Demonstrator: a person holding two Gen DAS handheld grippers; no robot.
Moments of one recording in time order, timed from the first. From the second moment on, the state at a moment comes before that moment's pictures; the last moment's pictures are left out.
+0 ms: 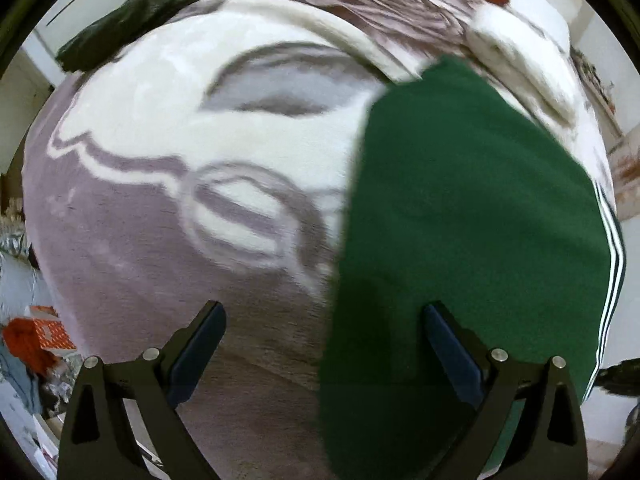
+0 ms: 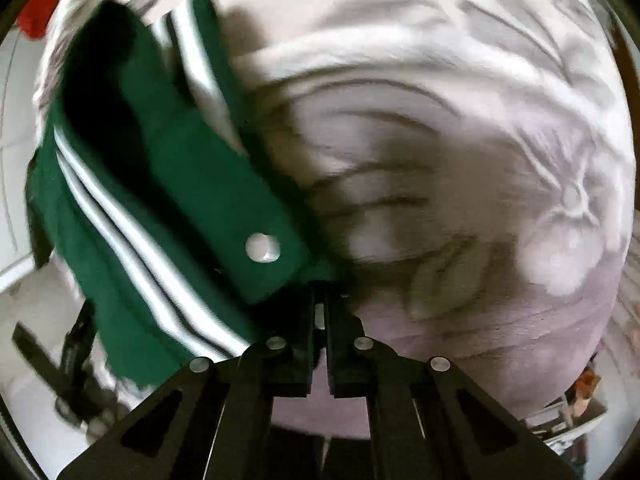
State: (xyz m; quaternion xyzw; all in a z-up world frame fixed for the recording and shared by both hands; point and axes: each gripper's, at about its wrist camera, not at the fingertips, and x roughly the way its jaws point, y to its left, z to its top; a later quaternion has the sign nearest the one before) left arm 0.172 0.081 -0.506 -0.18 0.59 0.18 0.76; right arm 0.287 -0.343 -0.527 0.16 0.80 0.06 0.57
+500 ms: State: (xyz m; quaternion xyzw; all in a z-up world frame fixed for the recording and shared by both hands) left arm 0.166 0.168 -0.602 -0.13 0.65 0.25 0.71; right arm 0.433 0.021 -0.465 -0.23 0.70 0.35 0.58
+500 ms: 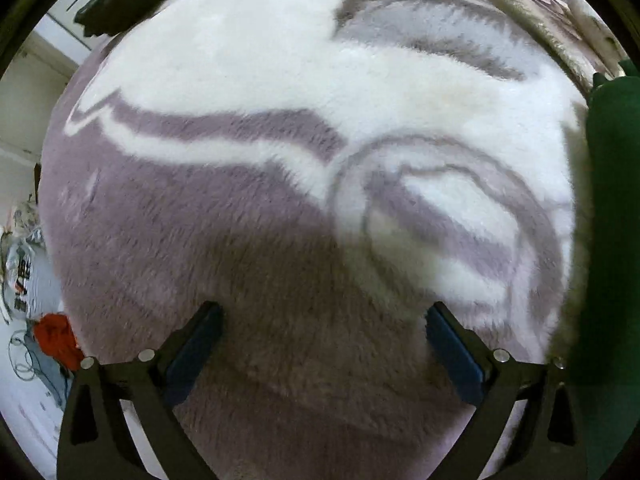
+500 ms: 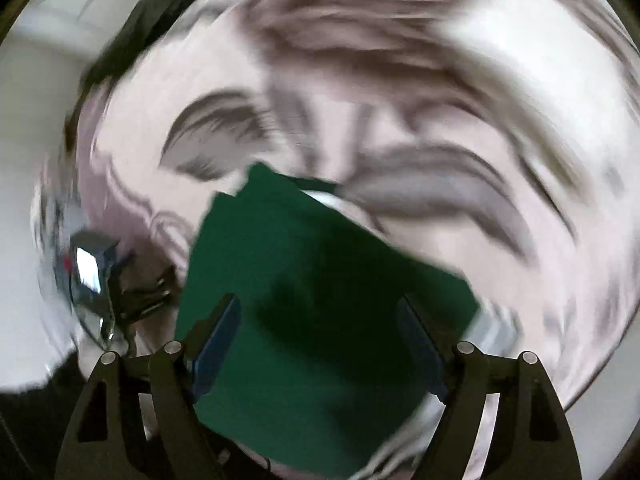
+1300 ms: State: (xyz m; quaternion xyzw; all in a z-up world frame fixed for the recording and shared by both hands) left arm 0.174 0.184 -0.610 -0.14 0.67 0.22 0.70; right arm 0.446 0.155 -0.532 -0.24 0.80 0.29 0.46
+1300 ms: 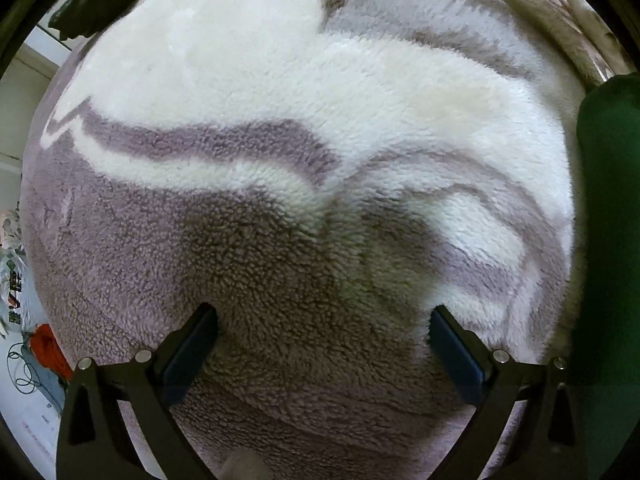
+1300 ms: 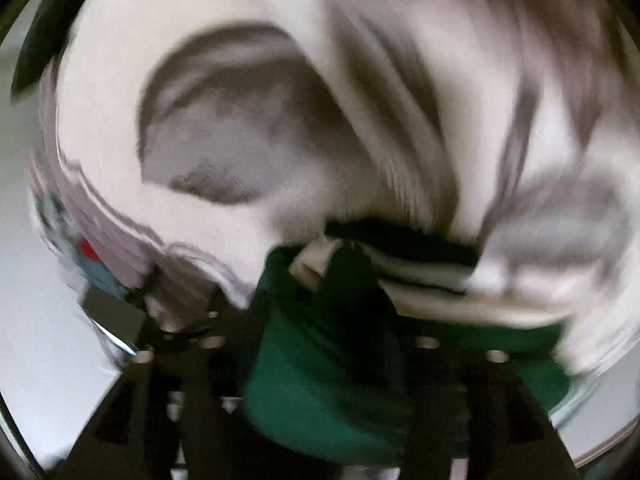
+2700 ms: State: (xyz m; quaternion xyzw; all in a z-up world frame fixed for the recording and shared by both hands) left arm 0.323 0.120 -0.537 -0.09 0.61 0.19 0.76; right arm 0.448 -0.236 -0.534 0.19 0.74 0.20 0.62
